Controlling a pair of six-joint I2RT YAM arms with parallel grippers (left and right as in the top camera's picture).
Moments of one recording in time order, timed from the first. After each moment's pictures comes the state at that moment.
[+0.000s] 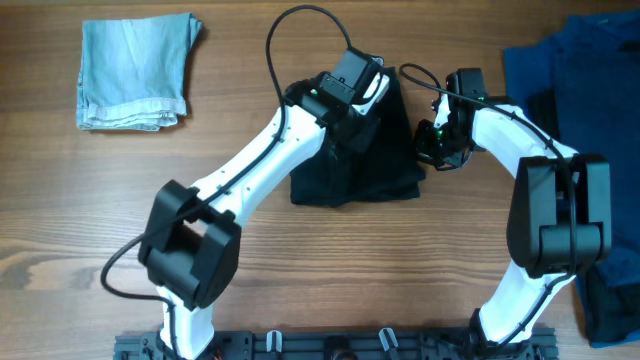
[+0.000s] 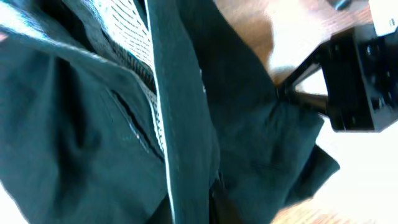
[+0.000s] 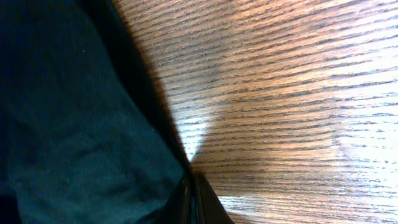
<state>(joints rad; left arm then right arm) -0.64 1.98 1.65 -0.75 0.10 -0.11 0.06 1.99 1.23 -0.68 -0.29 0.36</state>
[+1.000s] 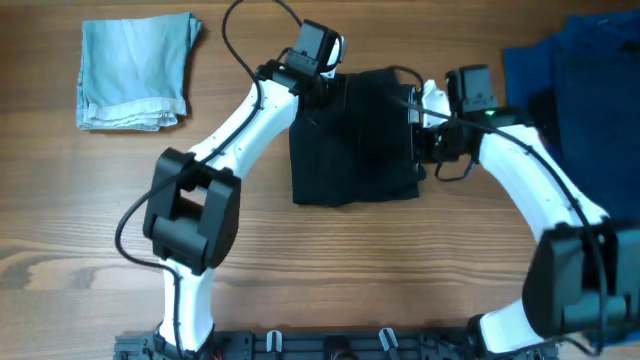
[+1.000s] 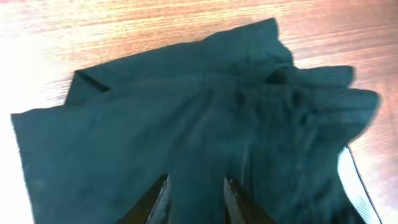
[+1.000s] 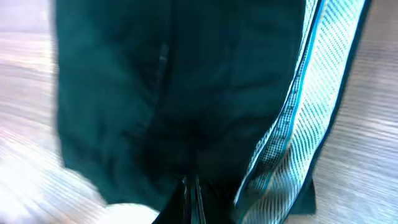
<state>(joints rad) -0.47 2.13 1.71 -0.56 0.16 -0.30 0.14 1.70 1.13 -0.67 -0.41 0.11</state>
